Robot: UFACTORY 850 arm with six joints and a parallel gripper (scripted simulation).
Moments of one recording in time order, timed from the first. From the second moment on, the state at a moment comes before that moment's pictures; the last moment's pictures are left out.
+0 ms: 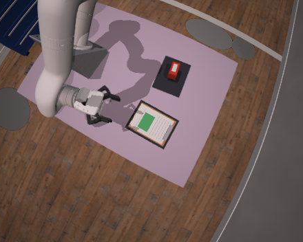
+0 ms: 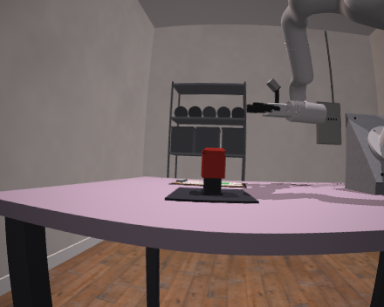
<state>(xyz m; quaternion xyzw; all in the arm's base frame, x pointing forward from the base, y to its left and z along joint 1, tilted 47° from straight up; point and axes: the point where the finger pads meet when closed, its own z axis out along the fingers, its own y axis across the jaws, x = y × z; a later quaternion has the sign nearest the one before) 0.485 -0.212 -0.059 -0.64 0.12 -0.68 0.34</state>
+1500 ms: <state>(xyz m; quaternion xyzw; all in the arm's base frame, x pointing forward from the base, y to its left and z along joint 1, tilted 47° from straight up) 0.546 0.115 0.114 -0.59 -0.66 -0.35 0.32</state>
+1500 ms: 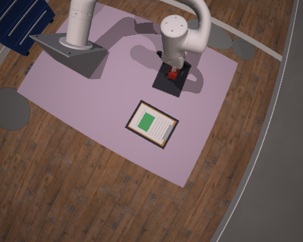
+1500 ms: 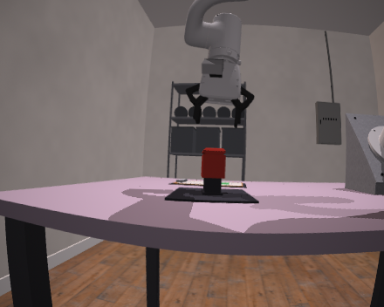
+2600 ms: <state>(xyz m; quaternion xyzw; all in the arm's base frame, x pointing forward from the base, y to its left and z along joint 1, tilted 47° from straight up) 0.548 0.107 0.159 -0.54 -0.74 -0.29 0.27</state>
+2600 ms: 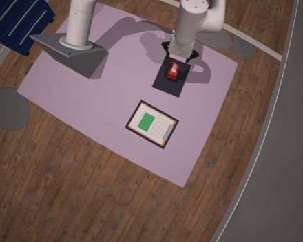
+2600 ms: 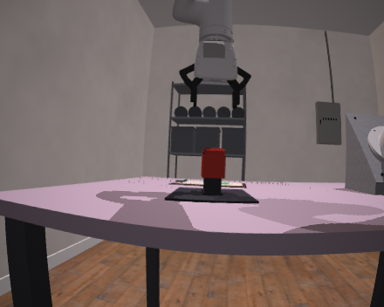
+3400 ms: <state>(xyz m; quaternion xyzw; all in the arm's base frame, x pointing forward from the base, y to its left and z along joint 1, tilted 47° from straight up) 0.572 0.019 0.087 -0.36 -0.85 -0.33 0.19</state>
